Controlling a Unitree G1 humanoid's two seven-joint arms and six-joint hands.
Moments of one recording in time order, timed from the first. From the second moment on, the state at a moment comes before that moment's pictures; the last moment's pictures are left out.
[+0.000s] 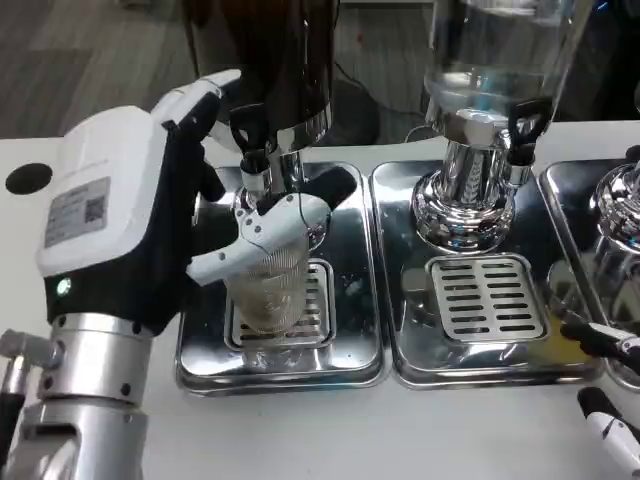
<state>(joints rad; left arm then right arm) 0.10 0.18 -0.15 -0.72 0.95 0.27 -0.14 0.40 -0.45 -0.15 0.23 -0.12 -0.77 0.16</state>
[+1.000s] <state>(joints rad) -0.05 0.18 -0.13 -0.55 0.93 0.33 -0.18 0.40 -0.45 -0.17 0.27 -0.09 -0.79 0.17</state>
